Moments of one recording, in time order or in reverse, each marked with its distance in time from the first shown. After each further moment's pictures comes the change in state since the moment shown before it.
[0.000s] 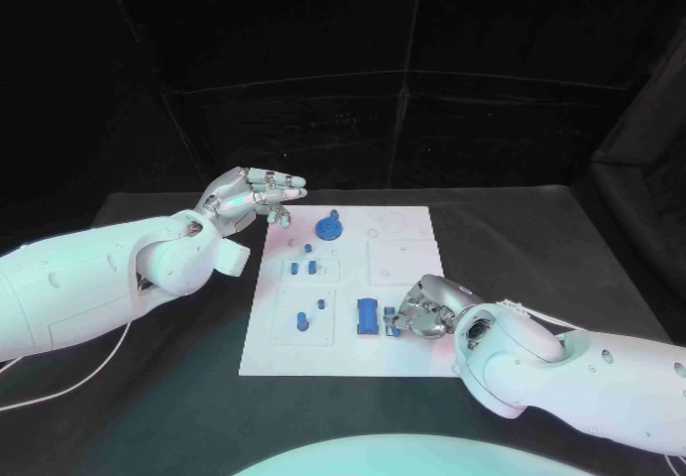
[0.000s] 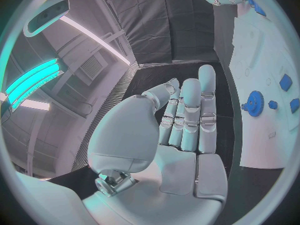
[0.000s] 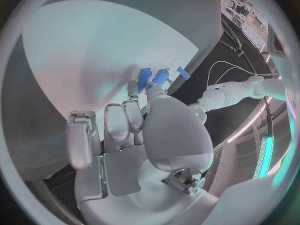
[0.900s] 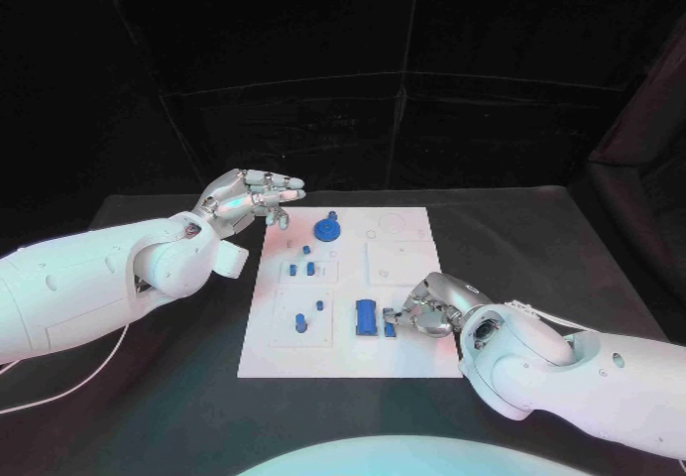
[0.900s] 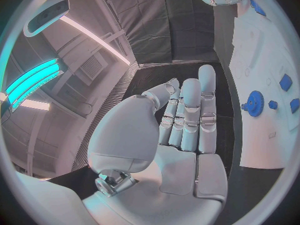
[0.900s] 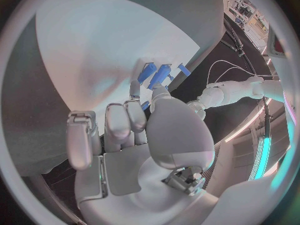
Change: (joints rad) left arm 0.000 0.001 0.000 -0.002 0.000 0.000 0.000; left_hand 0.000 0.000 0.000 0.000 0.000 0.000 0.000 0.000 0.000 0.000 0.000 0.000 0.000 0.000 0.000 0.000 0.000 0.000 0.000 0.000 0.000 0.000; right arm 0.000 -0.038 0.000 0.022 -0.028 -0.024 0.014; right_hand -0.111 -0.029 -0.121 0.036 -0.162 -0.010 0.016 0.001 0.045 0.005 -0.005 -0.032 -0.011 -0.002 -0.002 -0.006 -0.019 0.000 0.000 0.000 -0.001 0.000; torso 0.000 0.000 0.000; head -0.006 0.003
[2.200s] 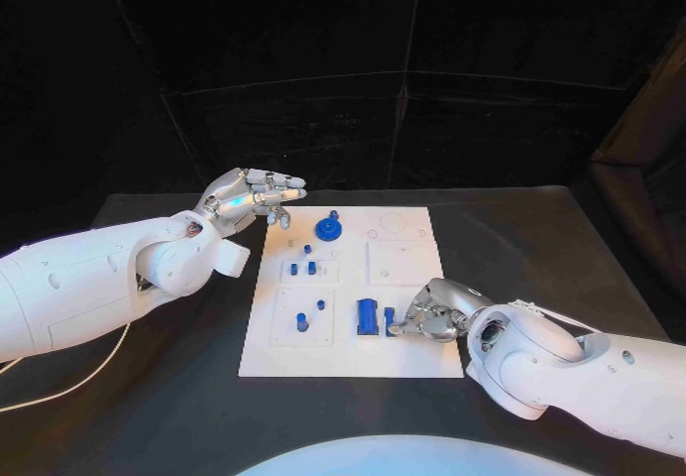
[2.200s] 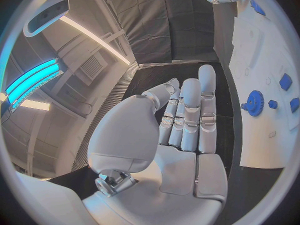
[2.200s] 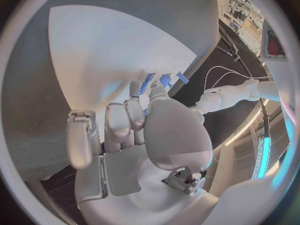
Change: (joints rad) left arm 0.000 0.000 0.000 -0.002 0.000 0.000 0.000; left_hand 0.000 0.000 0.000 0.000 0.000 0.000 0.000 0.000 0.000 0.000 0.000 0.000 0.000 0.000 0.000 0.000 -0.001 0.000 0.000 0.000 -0.004 -0.001; right arm 0.000 -0.030 0.000 -0.005 0.055 0.079 0.084; right_hand 0.064 0.013 -0.082 -0.021 -0.034 -0.037 0.013 -0.022 0.027 -0.011 0.011 -0.033 -0.005 0.004 0.004 -0.018 -0.022 0.000 0.000 0.000 -0.022 0.000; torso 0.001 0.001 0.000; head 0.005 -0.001
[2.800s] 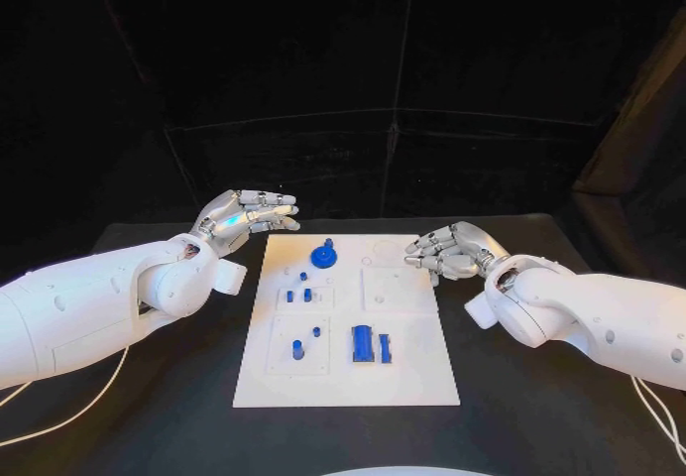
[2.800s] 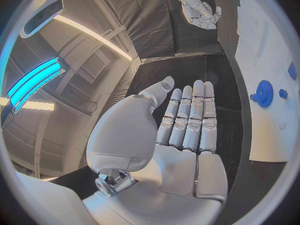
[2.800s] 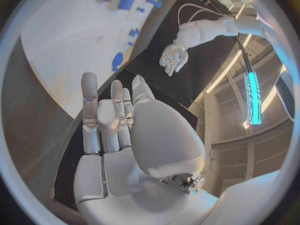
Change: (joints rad) left arm -0.001 0.042 -0.001 -0.072 0.043 -0.027 0.026; left_hand -0.041 -0.009 -0.058 0.019 0.000 -0.031 0.005 -0.004 -0.002 -0.021 0.032 -0.057 -0.005 -0.295 0.090 -0.572 -0.265 0.000 -0.363 0.088 -0.373 -0.245; right arm 0.157 0.046 0.020 -0.352 0.774 -0.003 0.741; right_hand 0.238 0.055 0.022 -0.080 -0.012 -0.164 0.105 -0.142 -0.059 -0.349 0.109 -0.785 -0.559 -0.106 0.104 -0.068 0.076 0.149 -0.371 0.083 -0.873 -0.447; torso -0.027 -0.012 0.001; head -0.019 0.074
